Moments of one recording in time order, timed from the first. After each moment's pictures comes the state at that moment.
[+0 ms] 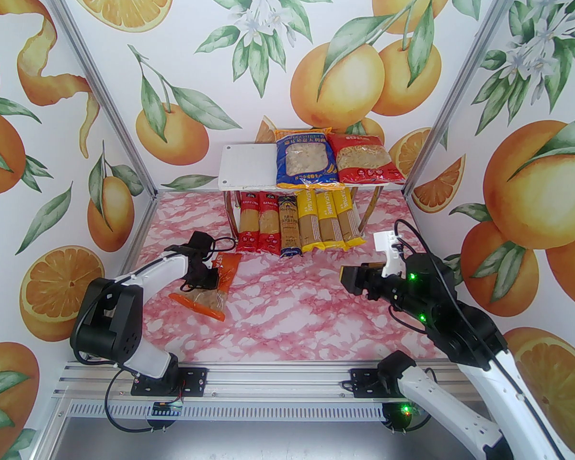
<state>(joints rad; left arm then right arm) -0.23 1.55 0.89 -0.71 0.05 -0.15 0.49 0.68 1.06 -0.87 -0.11 0.44</state>
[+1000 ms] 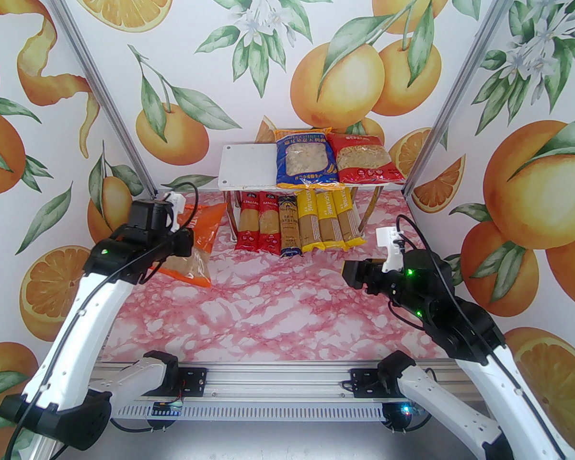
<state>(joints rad) -0.22 1.11 1.45 -1.06 -0.09 -0.14 0.49 0.71 1.09 -0.87 -0.04 0.45</state>
